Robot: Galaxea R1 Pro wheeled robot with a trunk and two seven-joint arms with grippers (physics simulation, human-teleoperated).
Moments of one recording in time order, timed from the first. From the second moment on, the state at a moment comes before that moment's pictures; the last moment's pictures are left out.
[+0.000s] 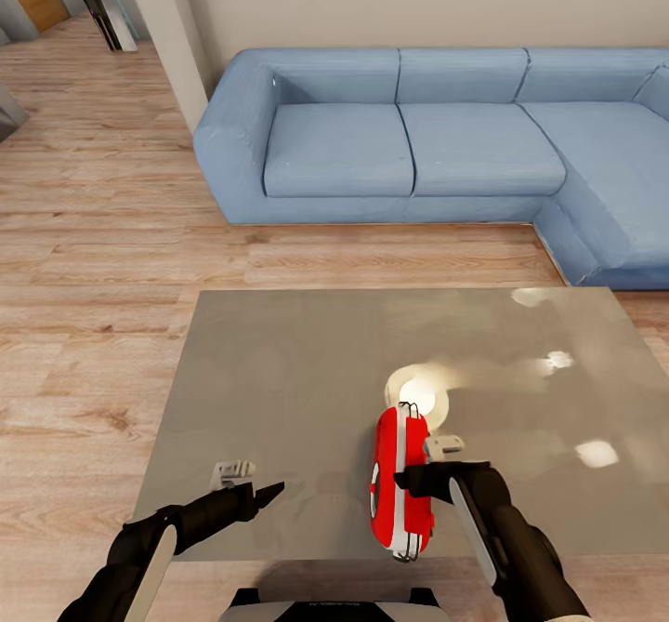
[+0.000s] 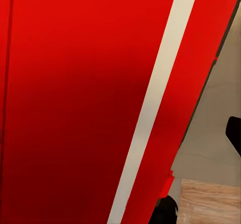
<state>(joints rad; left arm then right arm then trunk) -0.25 0.03 0.07 -1.21 0.20 0.58 -0.59 -0.40 0.02 0.08 -1.23 0.00 0.88 0.11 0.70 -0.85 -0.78</state>
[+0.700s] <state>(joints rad) -0.25 0.03 0.07 -1.21 0.20 0.58 -0.59 -0.40 0.02 0.08 -1.21 -0.01 0.87 0.11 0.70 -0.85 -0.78</state>
